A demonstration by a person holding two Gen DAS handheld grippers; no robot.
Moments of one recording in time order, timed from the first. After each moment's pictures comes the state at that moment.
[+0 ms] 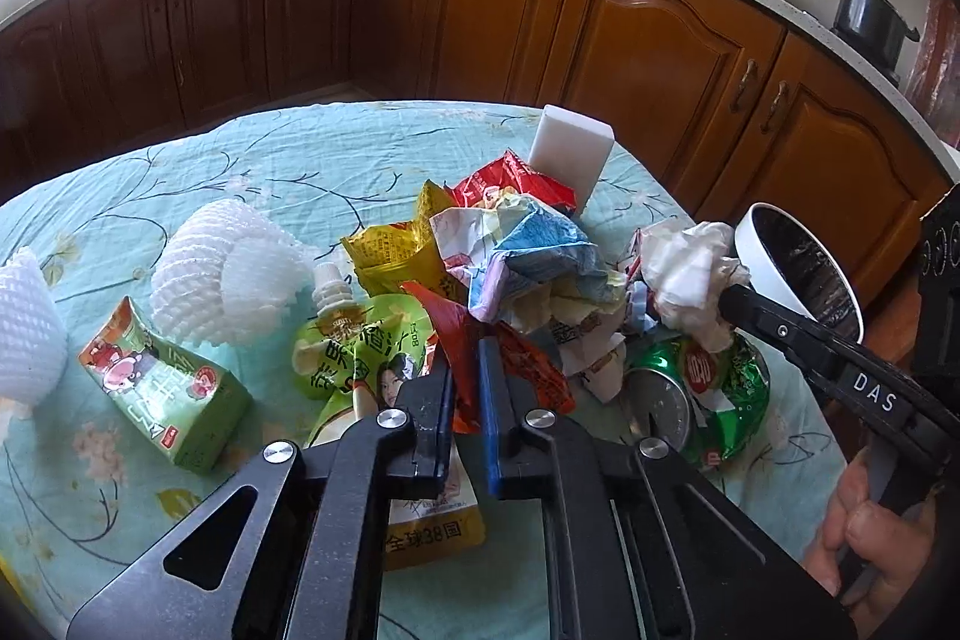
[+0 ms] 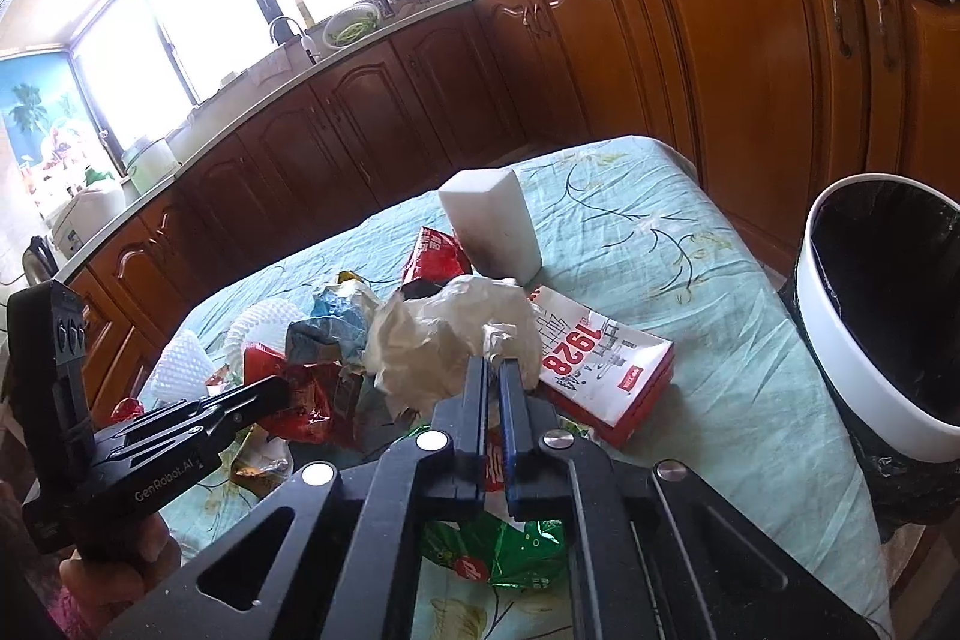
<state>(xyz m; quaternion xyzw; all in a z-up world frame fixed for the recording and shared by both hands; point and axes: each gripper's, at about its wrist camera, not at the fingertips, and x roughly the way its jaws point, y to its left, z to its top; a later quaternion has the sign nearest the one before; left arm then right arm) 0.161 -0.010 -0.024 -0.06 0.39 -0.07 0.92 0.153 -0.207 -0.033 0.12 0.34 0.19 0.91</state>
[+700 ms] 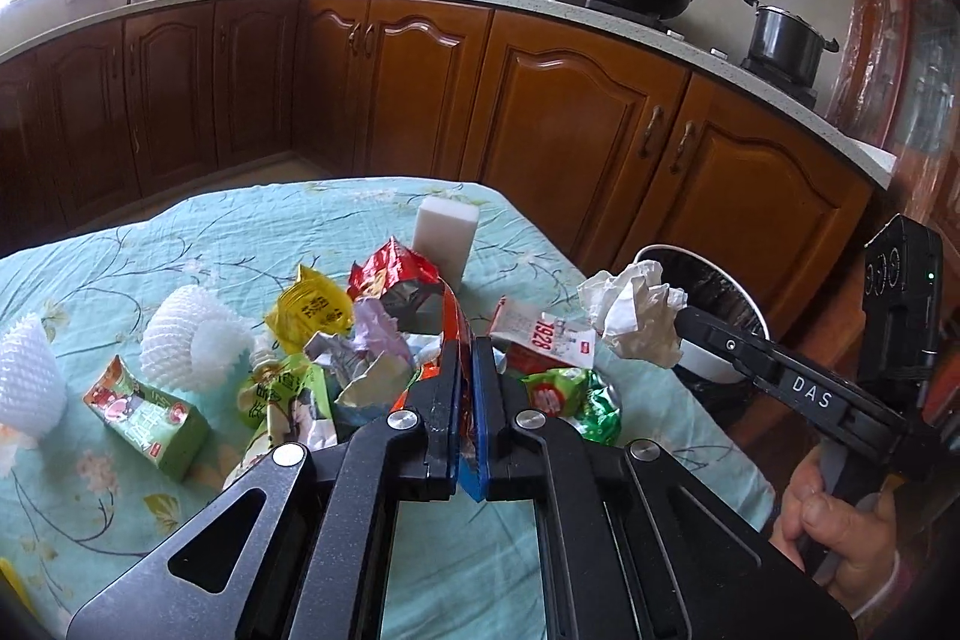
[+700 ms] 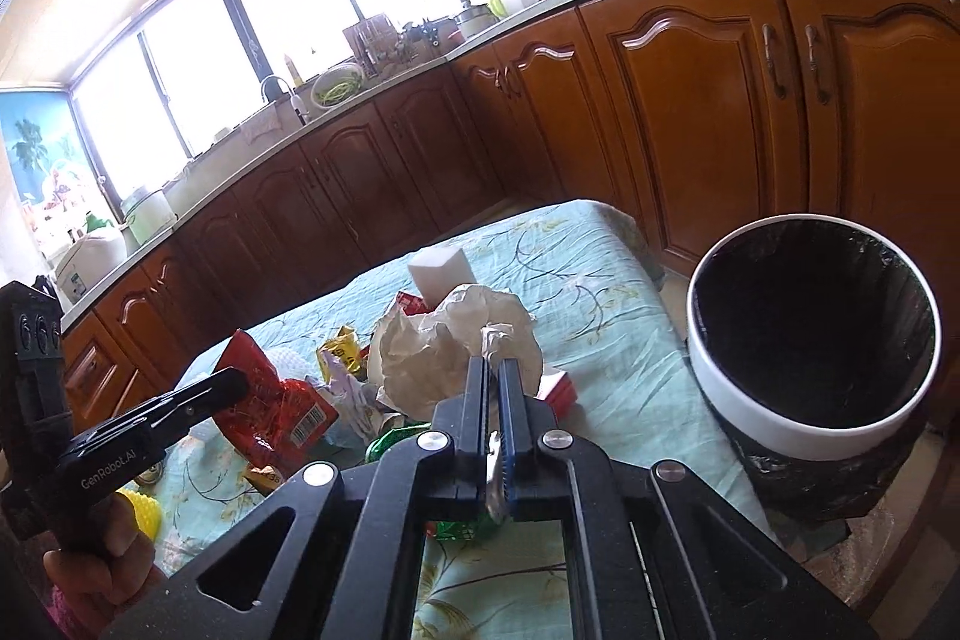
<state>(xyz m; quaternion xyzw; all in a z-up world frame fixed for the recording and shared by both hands) 0.121 -0.043 0.037 -0.05 0.32 -0.14 0.94 0.116 -0.268 0.003 0.15 0.29 0.15 0.93</state>
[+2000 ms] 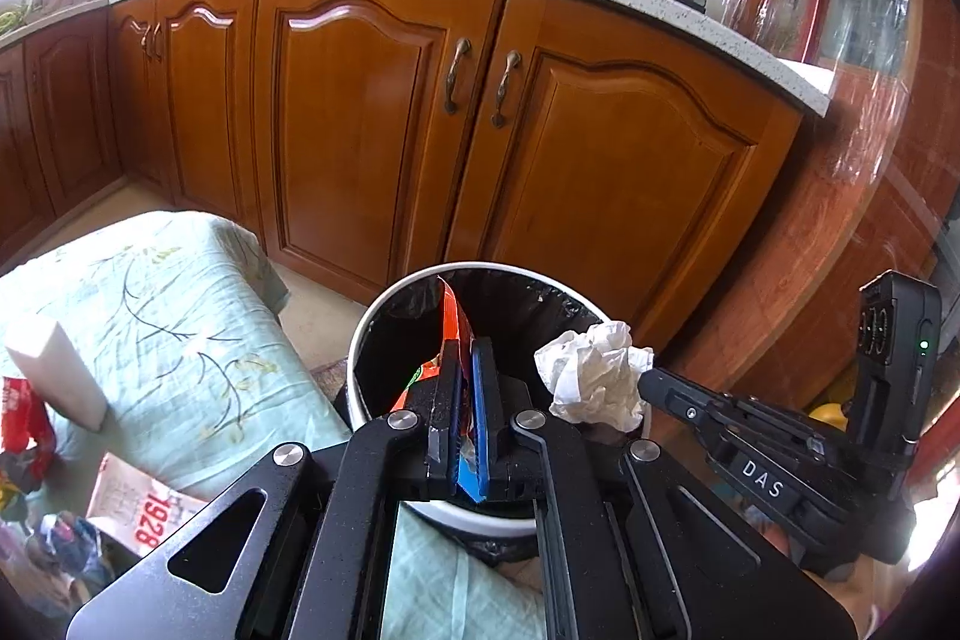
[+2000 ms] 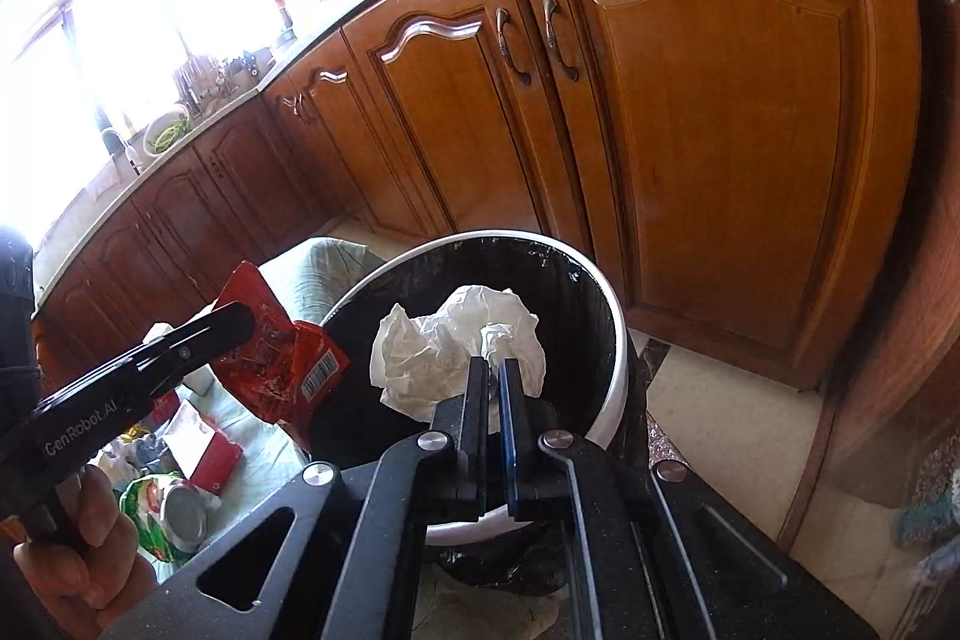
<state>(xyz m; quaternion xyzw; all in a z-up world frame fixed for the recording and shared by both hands) 0.217 -0.267 0.024 -0.01 0.34 -0.30 0.89 0.143 -0.442 -0.029 0.17 0.32 -0.03 0.93</state>
